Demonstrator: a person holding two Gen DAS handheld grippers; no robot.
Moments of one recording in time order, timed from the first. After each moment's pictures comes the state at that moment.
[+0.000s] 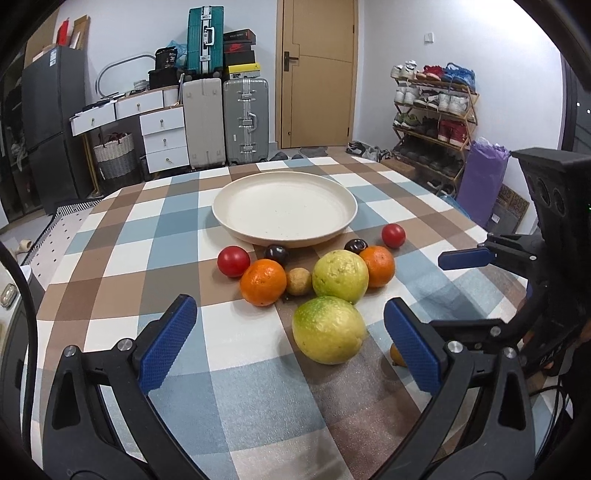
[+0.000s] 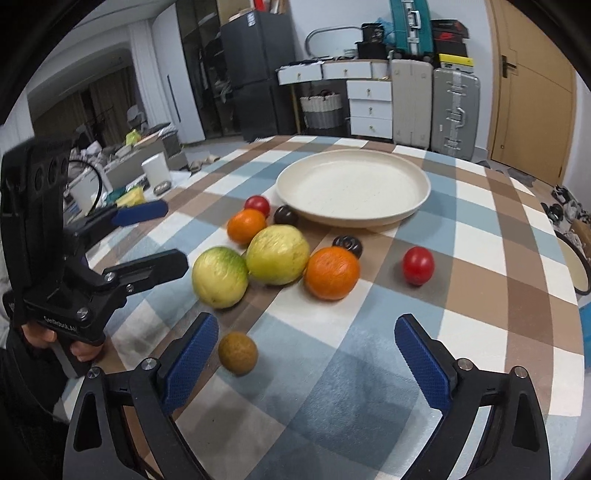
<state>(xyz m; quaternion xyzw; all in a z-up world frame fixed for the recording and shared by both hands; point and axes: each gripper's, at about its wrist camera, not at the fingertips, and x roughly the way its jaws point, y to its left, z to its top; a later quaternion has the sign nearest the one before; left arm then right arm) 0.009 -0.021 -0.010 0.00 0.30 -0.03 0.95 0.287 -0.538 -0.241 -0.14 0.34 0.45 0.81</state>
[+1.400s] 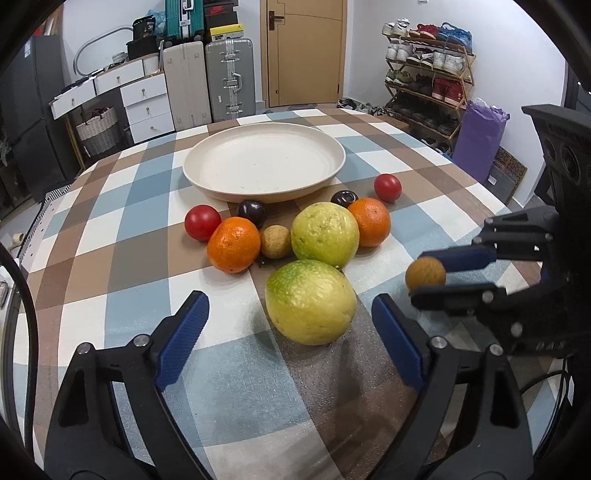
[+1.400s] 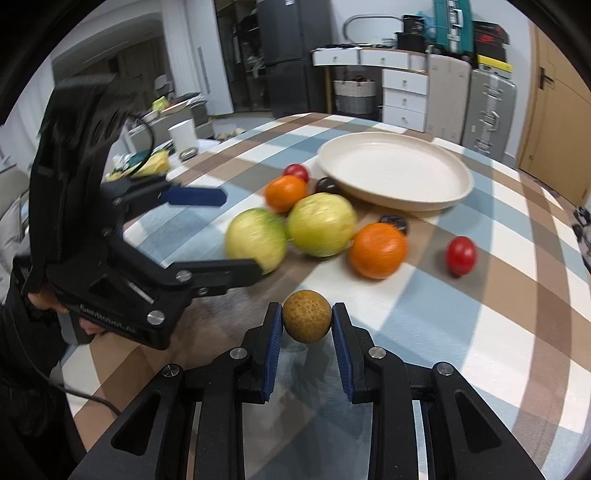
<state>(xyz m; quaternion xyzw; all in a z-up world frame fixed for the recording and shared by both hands) 0.039 -0.038 -0.036 0.01 0.39 -0.06 0.92 0.281 -0.532 -0.249 -0.16 0.35 0.48 0.79</state>
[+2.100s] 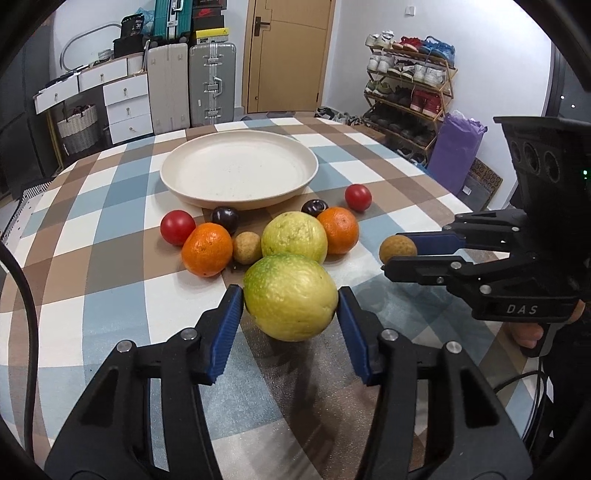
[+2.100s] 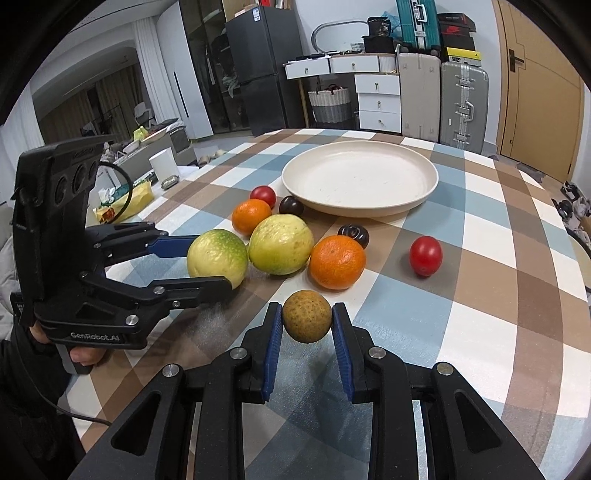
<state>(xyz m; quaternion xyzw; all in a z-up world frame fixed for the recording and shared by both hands) 0.030 -0.038 -0.029 -0.03 0.37 -0.11 0.92 0.295 -0.547 -0.243 -0.11 0.35 0.46 0.81</state>
